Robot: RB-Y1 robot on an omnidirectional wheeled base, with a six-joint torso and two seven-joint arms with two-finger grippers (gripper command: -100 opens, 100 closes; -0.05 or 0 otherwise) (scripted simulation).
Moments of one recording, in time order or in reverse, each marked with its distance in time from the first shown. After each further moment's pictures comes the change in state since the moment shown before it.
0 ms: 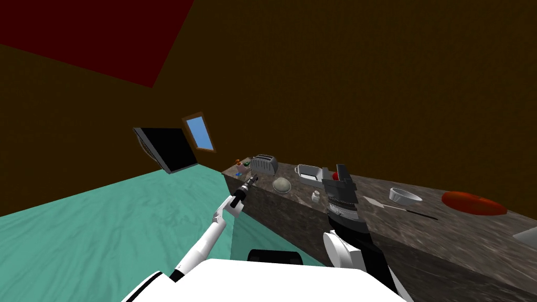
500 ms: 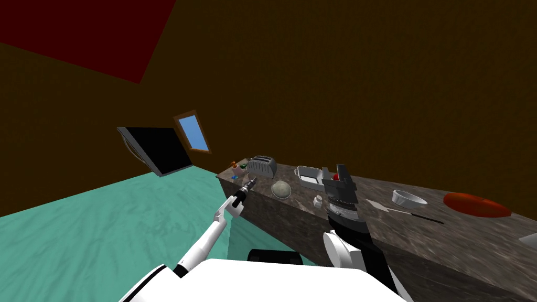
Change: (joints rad) left arm -0.027 0.012 -0.027 0.077 -0.069 0.087 -0.051; right arm 0.000 0.000 0.000 0.000 0.000 0.000 0.000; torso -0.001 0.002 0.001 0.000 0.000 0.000
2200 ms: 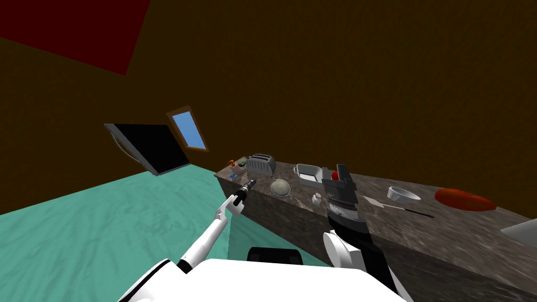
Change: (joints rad) left arm -0.029 0.004 -0.011 0.036 0.008 0.039 -0.011; right arm -0.001 0.000 0.000 0.000 0.000 0.000 0.000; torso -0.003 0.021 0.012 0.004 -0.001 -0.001
